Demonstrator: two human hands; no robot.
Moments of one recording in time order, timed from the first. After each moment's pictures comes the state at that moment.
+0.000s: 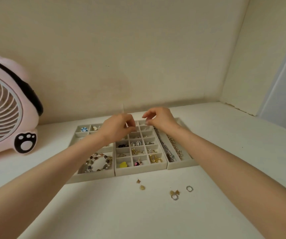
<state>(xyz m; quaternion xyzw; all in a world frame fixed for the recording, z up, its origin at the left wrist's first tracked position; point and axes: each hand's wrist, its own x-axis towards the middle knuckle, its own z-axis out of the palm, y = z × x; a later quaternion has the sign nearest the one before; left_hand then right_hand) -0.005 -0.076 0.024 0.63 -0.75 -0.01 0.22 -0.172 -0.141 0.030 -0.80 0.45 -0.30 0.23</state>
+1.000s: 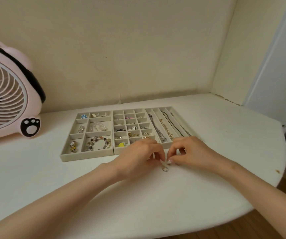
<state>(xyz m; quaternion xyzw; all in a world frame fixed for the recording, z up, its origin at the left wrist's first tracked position) -0.096 0.037 -0.007 0.46 -0.86 -0.07 0.23 -0.288 -0.008 0.004 -0.87 0.41 -0.17 0.23</state>
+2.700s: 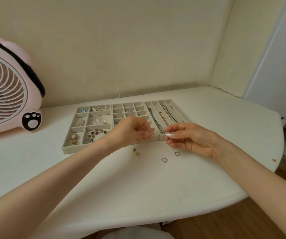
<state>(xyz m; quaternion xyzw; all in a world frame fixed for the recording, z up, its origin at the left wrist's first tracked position) -0.077 0.026 0.020 0.57 -0.71 -0.27 0.31 -0.284 -0.009 0.018 -0.52 0.38 -0.29 0.70</state>
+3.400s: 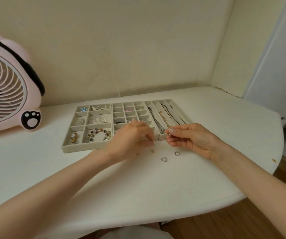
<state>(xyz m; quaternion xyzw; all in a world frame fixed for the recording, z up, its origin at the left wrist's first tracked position) -0.077 0.031 -0.001 0.49 -0.83 0.01 0.25 -0.284 -0.007 0.013 -0.52 0.39 -0.35 0.67</state>
